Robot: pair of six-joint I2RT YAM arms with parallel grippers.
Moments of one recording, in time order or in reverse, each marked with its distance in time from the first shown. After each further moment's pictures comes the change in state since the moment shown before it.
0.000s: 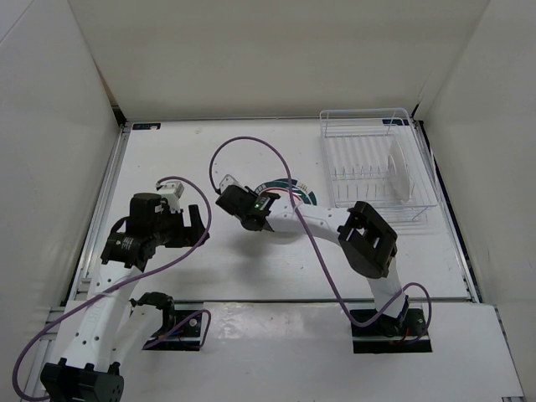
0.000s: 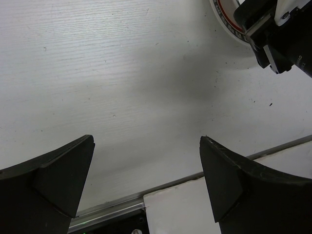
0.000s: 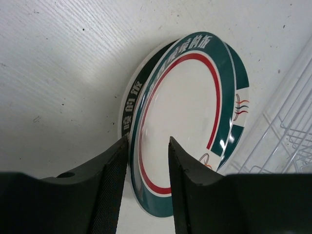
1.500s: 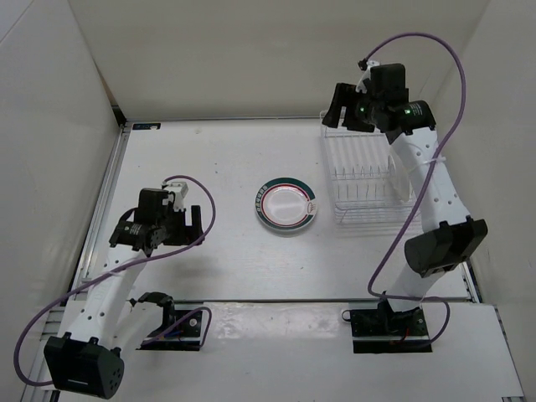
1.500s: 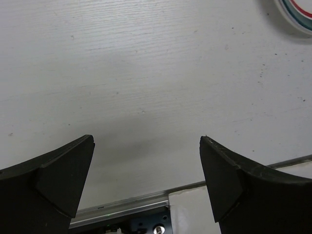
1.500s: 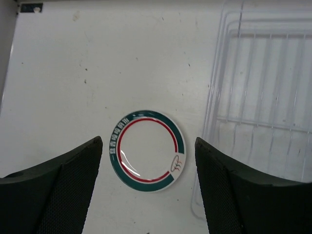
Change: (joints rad) left arm 0.000 0.124 0.000 -0.003 -0.094 0.079; right arm -0.791 -0.326 0.441 -0.283 -0.760 0.320
